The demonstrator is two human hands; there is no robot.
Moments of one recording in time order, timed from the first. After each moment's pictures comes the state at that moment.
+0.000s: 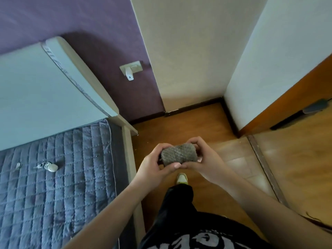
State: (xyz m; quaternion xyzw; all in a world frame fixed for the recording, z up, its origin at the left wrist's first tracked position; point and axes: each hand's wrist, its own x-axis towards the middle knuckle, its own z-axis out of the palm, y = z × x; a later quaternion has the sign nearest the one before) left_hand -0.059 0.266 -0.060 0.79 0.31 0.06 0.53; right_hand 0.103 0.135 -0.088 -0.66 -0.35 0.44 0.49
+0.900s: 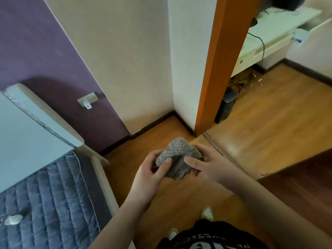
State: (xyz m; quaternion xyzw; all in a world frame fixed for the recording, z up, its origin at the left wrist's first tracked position) left_hand -0.118 0.082 0.019 0.73 0.20 0.04 0.65; right_hand 0.007 -0.089 0.014 -0.70 -0.22 0.38 0.57
